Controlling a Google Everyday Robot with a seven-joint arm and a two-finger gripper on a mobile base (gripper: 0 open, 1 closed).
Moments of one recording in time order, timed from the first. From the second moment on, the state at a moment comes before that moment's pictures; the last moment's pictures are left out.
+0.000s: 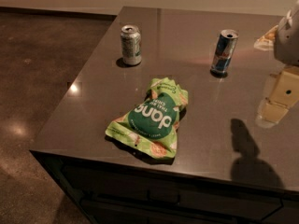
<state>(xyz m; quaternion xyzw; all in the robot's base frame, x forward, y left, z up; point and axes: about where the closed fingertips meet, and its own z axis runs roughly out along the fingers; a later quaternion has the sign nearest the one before) 0.438 -0.217 0.976 -0.60 0.78 -0.03 0.16</state>
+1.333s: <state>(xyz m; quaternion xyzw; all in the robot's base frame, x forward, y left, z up) 0.518 -0.254 0.975 -0.48 0.85 -0.02 0.23</state>
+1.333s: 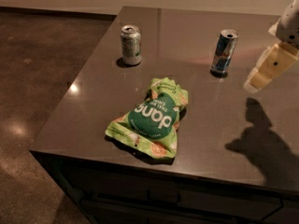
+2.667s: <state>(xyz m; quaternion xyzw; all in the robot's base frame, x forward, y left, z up) 0.643 -0.286 0.956 -0.35 0.87 0.01 0.34</state>
